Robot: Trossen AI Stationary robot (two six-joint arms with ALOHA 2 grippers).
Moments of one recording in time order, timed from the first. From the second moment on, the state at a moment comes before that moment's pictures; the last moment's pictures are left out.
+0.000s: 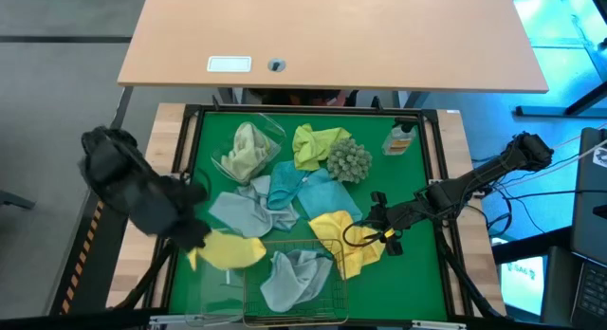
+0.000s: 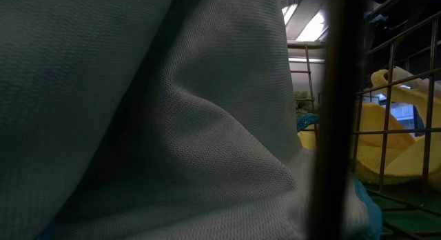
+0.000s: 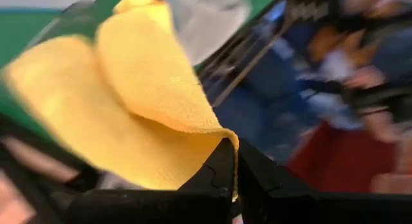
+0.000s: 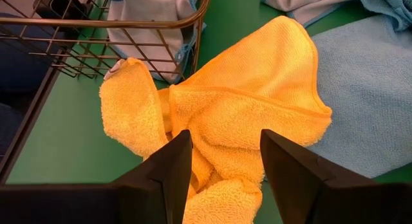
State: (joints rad) left arm -0.70 1.50 2.12 -1.57 -0.01 -1.70; right arm 0.46 1.13 0.68 -0.35 0.09 0.25
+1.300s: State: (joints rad) left arm -0.77 1.50 1.11 -0.86 0.08 -1.67; right arm 0.46 1.13 0.68 -0.35 0.09 0.25
